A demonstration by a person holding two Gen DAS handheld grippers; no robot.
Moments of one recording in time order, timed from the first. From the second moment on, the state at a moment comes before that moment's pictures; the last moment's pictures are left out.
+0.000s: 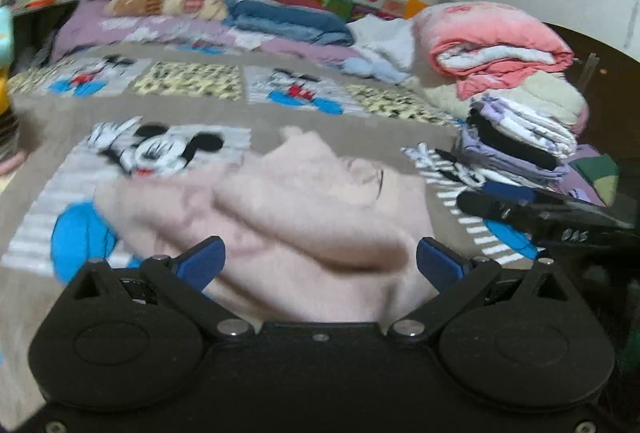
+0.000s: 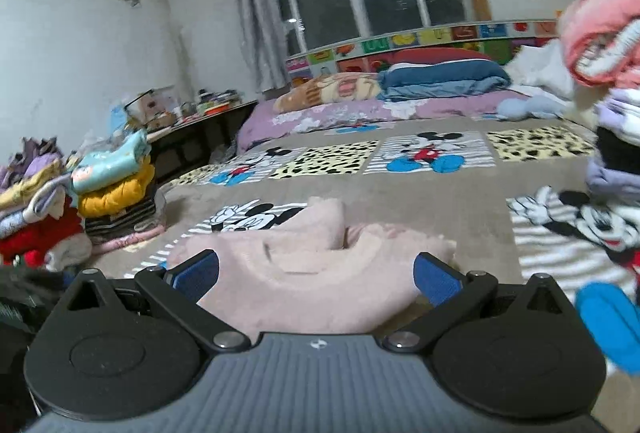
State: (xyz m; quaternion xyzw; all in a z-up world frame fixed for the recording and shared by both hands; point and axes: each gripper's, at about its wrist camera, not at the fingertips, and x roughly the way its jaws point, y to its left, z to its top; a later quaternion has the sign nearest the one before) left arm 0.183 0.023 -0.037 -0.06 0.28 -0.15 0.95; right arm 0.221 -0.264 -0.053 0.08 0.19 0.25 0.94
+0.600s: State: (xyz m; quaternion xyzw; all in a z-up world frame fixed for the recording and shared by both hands) left arm 0.318 0.059 -0.036 0.02 0.34 -0.37 0.87; right arm 0.335 -0.262 -0.066 -0.12 0.26 0.40 0.87
